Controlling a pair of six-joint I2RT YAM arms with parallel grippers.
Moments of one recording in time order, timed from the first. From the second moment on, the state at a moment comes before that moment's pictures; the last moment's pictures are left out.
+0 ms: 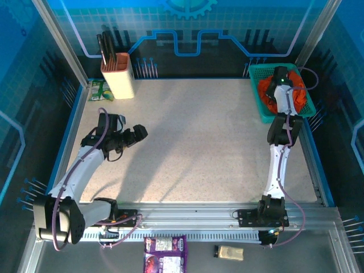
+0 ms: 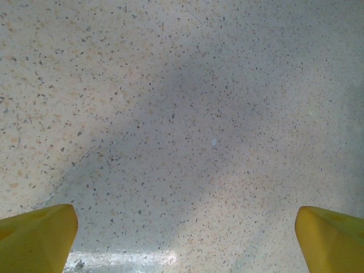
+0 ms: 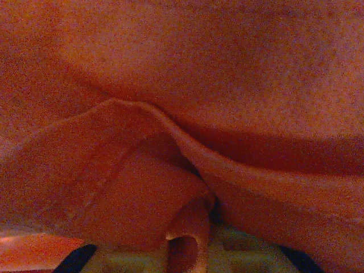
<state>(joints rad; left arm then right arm) -0.07 1.13 0.83 -0.61 0.29 -0.62 -0.23 2.74 2.59 -0.87 0.24 0.54</state>
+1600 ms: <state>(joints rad) -0.07 1.05 1.01 -0.50 0.38 -0.49 0.38 1.62 1.71 -0.71 -0.26 0.57</state>
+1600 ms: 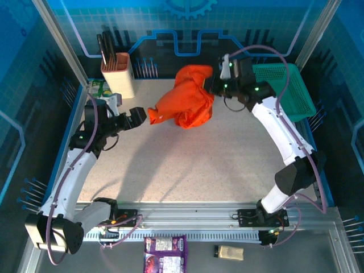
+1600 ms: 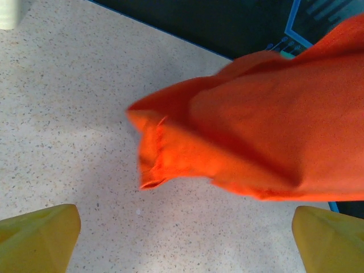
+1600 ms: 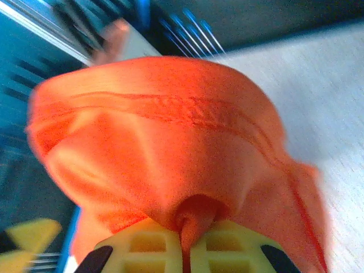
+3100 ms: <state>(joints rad) -0.30 1.65 0.89 -0.41 0.26 -0.55 0.52 2.10 1.73 -0.84 0.10 0.19</state>
